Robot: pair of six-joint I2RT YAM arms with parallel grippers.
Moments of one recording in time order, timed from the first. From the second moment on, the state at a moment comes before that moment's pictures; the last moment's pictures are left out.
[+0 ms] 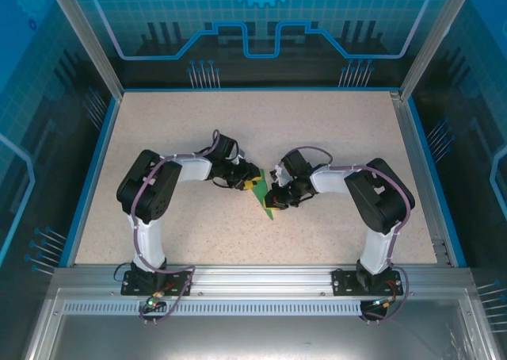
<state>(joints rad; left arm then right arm) -0.39 1.97 1.06 -0.08 0.66 -1.00 0.56 1.86 0.91 -0.26 -0.65 0.56</state>
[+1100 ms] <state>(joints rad) -0.31 1.72 1.07 -0.13 0.63 -0.88 0.56 1.90 0.99 -0.36 -0.68 0.49</state>
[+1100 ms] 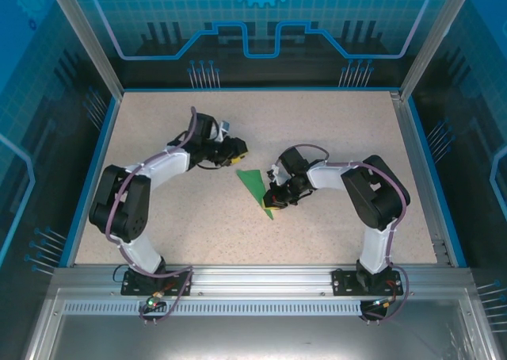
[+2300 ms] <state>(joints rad) -0.43 1.94 0.98 0.05 0.61 -0.98 0.58 1.91 1.02 -0.34 -0.67 0.56</state>
